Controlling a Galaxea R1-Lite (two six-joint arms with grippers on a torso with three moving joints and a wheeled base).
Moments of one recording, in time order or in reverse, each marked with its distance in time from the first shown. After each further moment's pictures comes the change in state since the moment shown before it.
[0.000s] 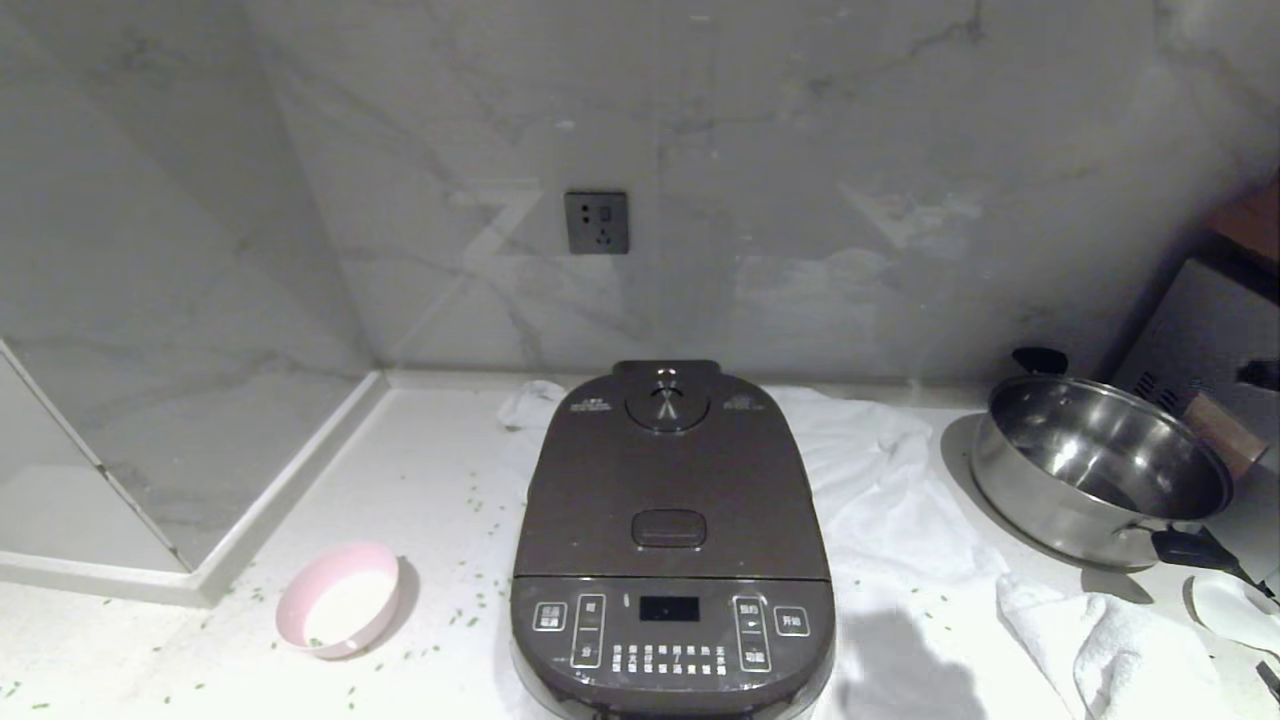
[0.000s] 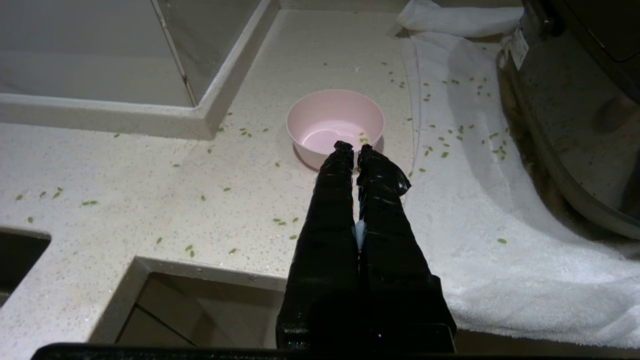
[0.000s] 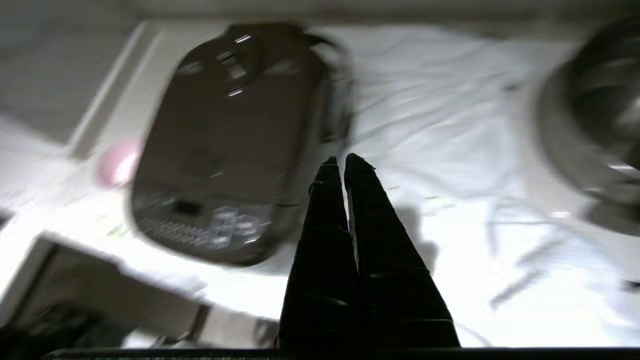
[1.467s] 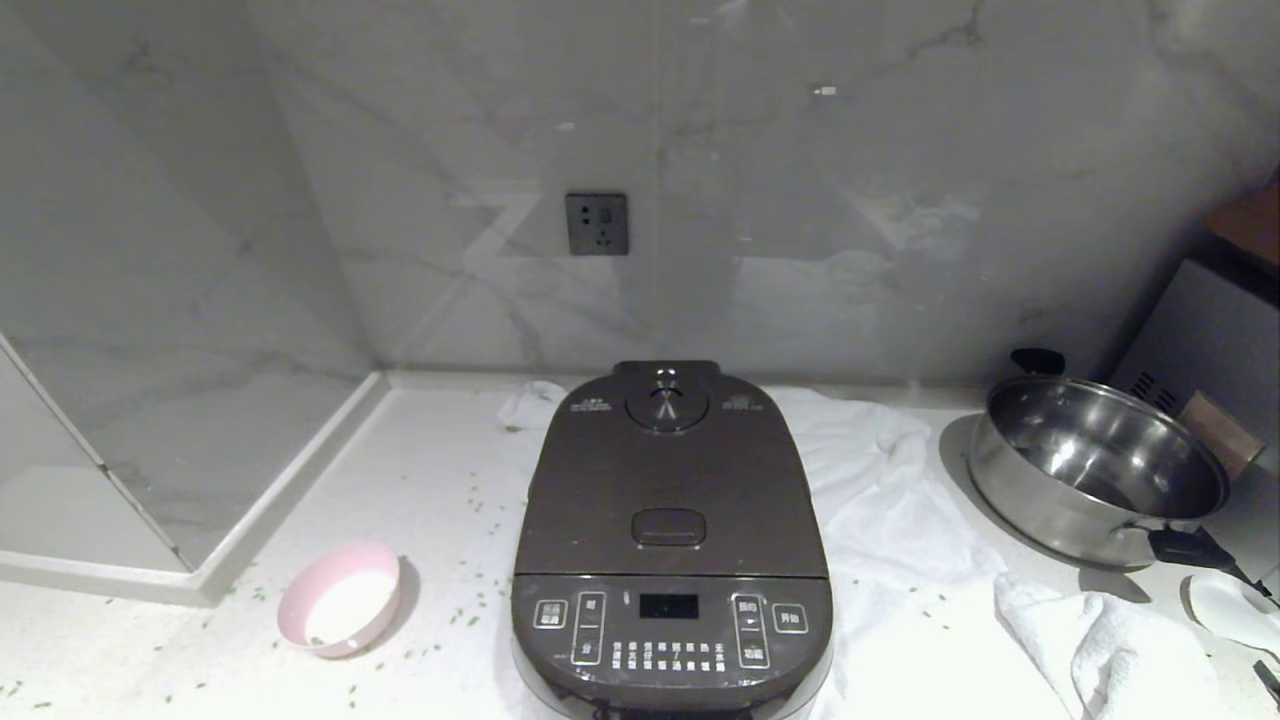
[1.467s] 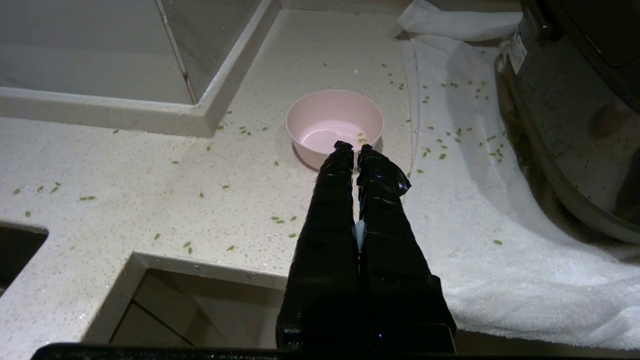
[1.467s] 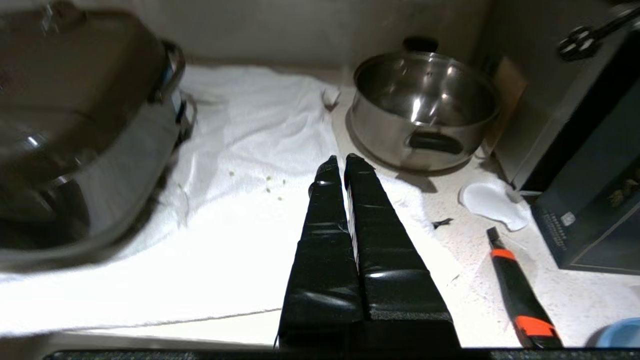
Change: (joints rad) left arm 0.000 0.000 0.000 0.000 0.006 -0.019; right arm -0.549 -0.996 0.721 -0.074 0.183 -0.404
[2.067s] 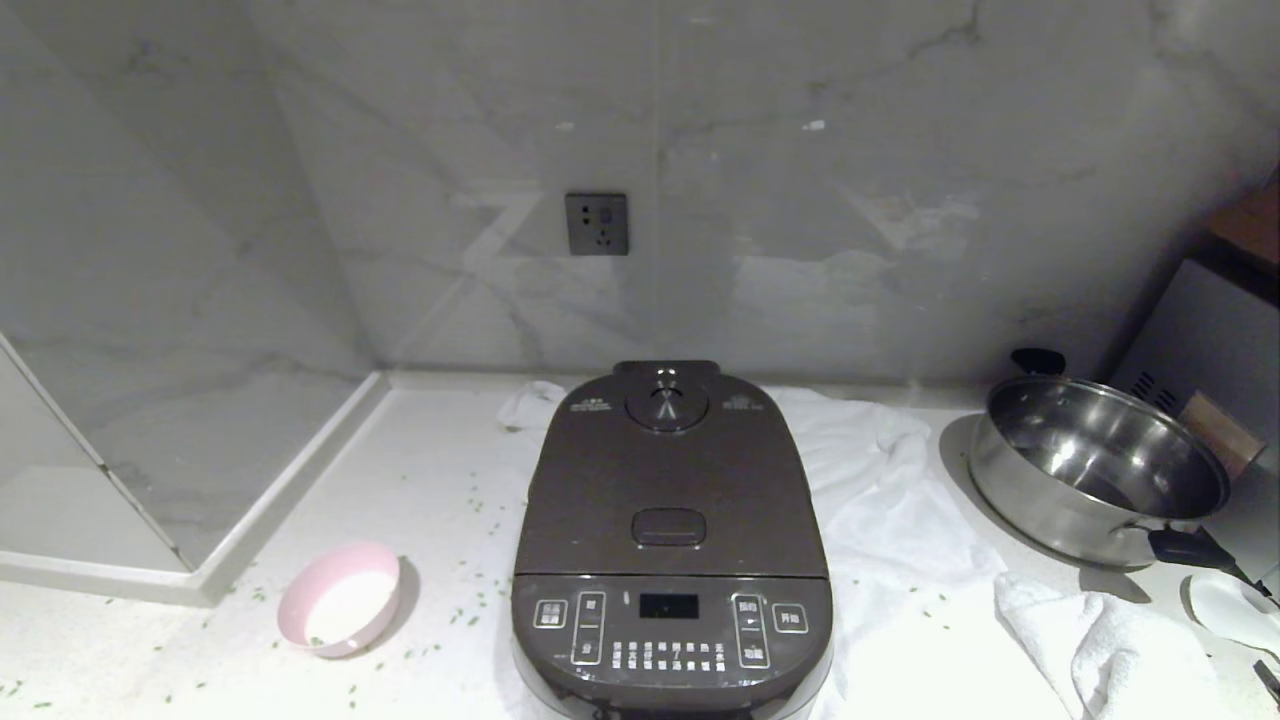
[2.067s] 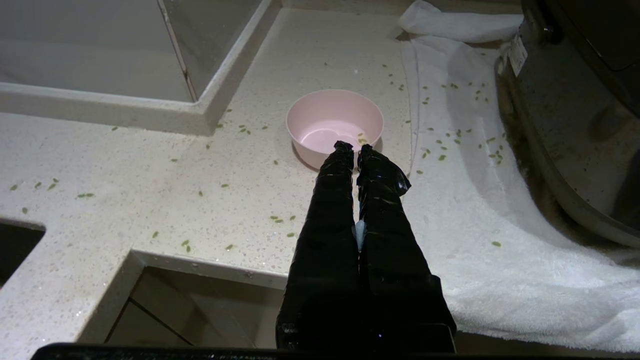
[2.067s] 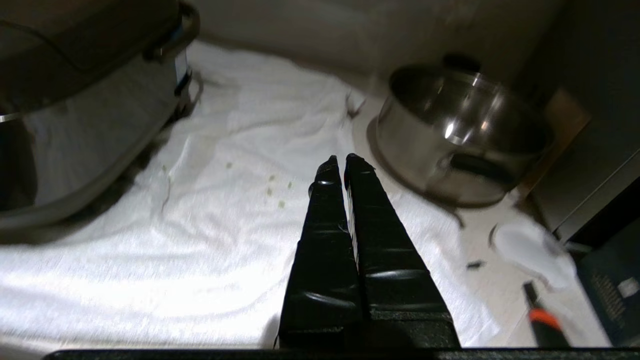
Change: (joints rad) left arm 0.002 0.000 0.000 0.000 0.001 -0.011; right arm 0.000 -0.015 0.477 -0.510 0.090 -0.129
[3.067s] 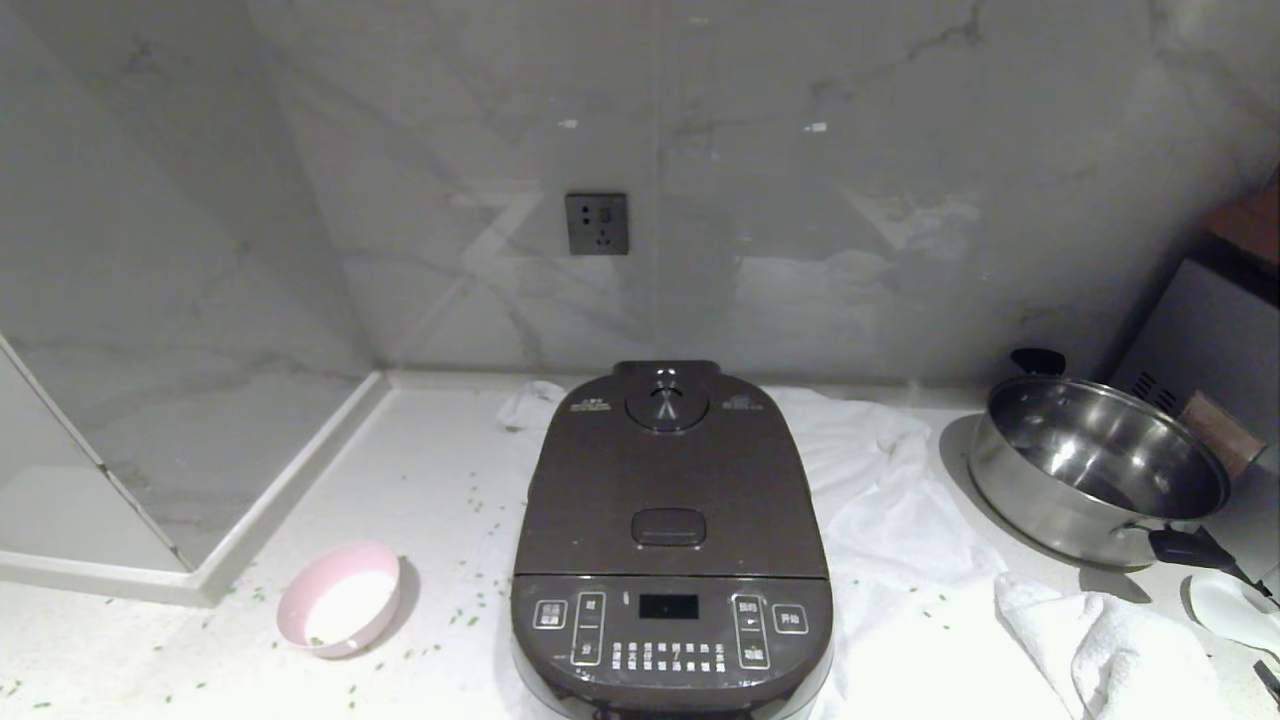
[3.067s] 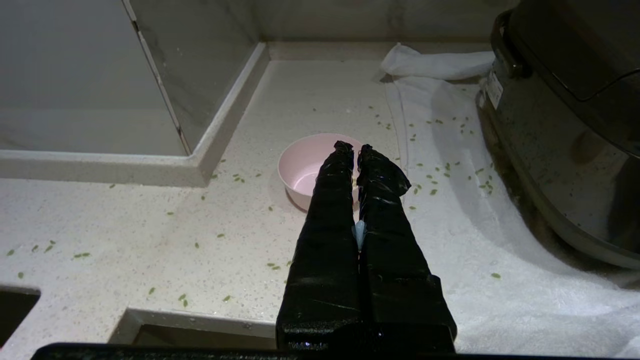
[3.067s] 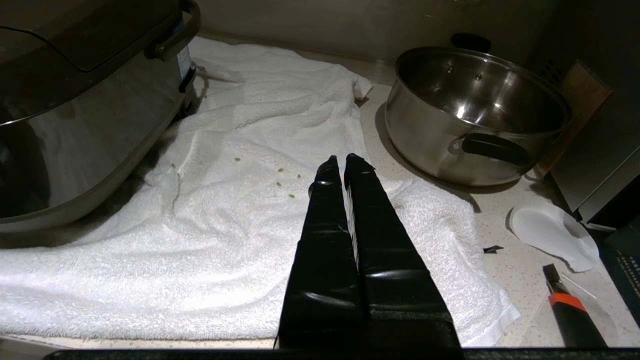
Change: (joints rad) left arm 0.001 0.000 0.087 -0.248 -0.012 0.042; right arm 0.001 0.000 0.005 0.006 -0.005 0.053
